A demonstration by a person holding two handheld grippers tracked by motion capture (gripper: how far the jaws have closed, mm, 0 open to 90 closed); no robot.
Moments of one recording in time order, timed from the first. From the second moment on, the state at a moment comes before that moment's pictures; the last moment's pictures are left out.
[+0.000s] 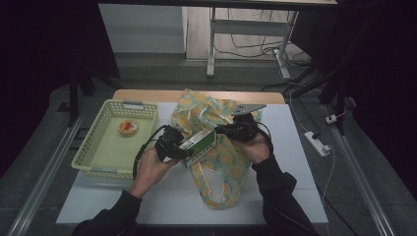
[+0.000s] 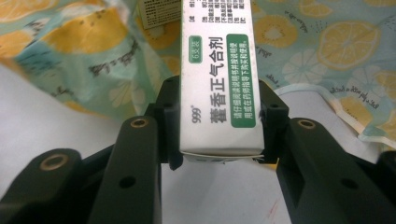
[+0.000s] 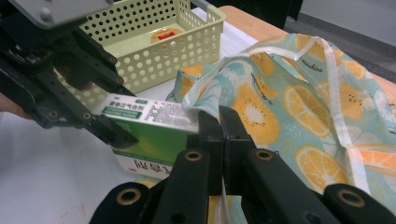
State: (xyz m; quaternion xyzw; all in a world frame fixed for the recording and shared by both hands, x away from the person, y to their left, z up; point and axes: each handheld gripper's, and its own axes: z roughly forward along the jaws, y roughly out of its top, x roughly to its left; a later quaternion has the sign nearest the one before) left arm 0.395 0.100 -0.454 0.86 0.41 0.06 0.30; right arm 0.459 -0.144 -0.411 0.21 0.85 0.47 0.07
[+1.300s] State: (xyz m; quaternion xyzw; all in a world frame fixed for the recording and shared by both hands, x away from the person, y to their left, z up) left arm 0.473 0.081 -0.469 0.81 0.47 0.09 0.34; right arm 0.458 -0.139 -0.414 0.20 0.86 0.47 0.06
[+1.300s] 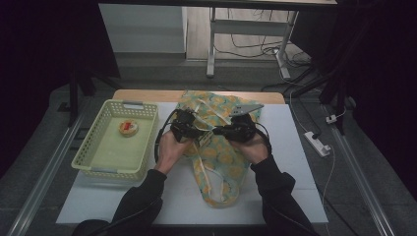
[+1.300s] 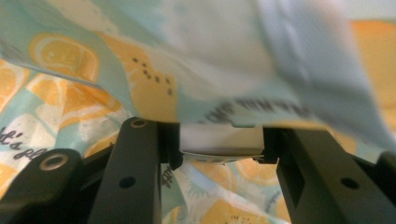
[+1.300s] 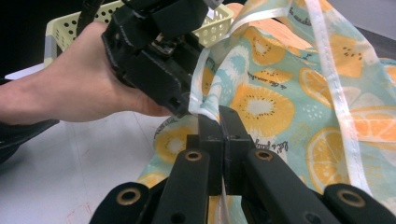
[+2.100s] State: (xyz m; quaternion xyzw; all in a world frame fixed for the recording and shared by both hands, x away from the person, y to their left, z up) left arm 0.463 0.076 -0.465 0.83 0.43 0.09 0.35; right arm 0.460 -0.143 -0.414 0.21 0.85 0.47 0.07
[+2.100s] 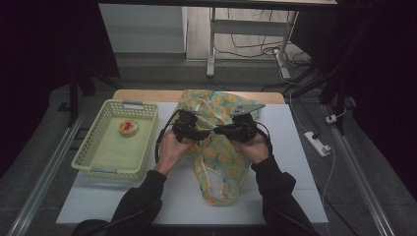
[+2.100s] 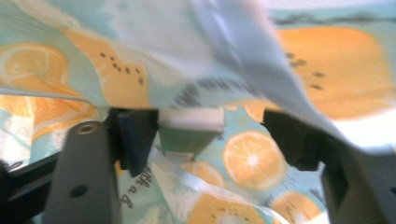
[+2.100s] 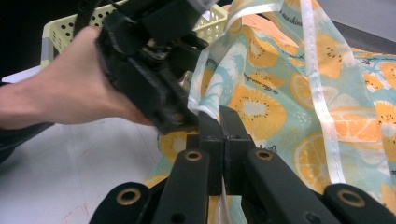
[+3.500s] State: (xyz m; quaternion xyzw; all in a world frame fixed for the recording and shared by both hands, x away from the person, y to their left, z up) left arm 0.427 0.248 -0.456 0.79 0.47 0.12 0.38; right arm 0.463 -0.143 -0.418 0.21 0.86 0.46 0.06
